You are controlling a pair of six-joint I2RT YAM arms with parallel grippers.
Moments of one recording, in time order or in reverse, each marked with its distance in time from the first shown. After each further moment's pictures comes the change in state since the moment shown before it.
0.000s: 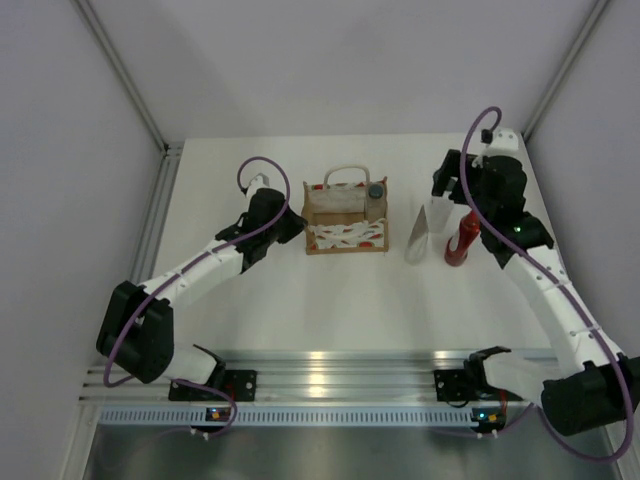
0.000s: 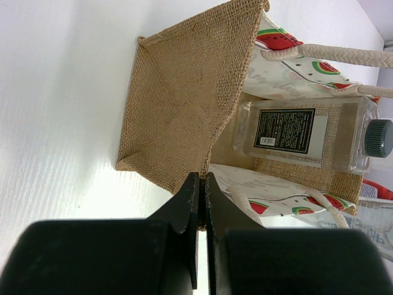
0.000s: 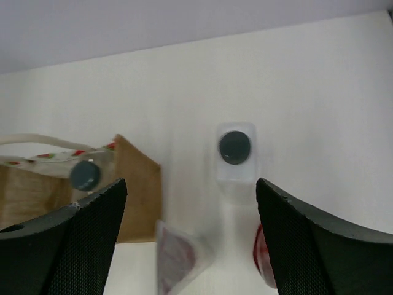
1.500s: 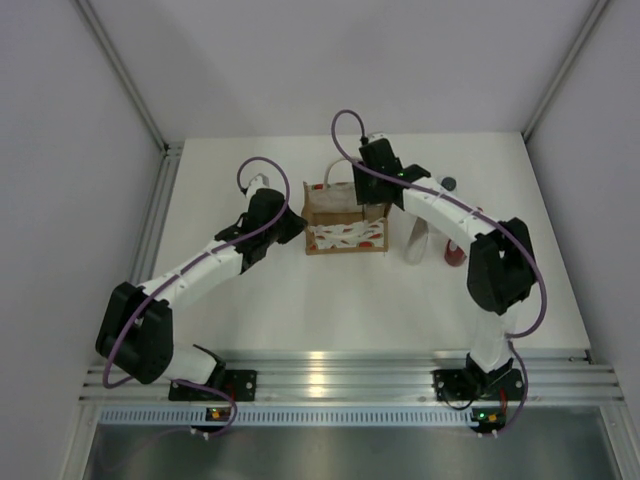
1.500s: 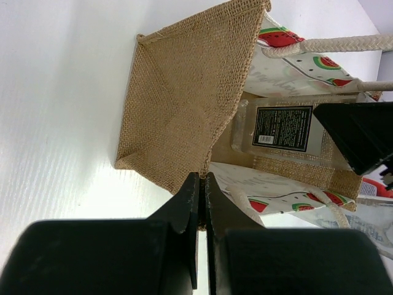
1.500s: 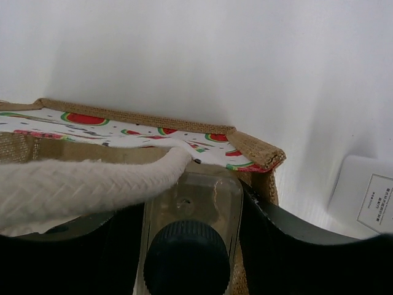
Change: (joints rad) left arm 0.000 -0.007 -0.002 -0.005 0.003 -0.001; right arm 0.338 0.777 0.531 -0.243 0.078 -0.010
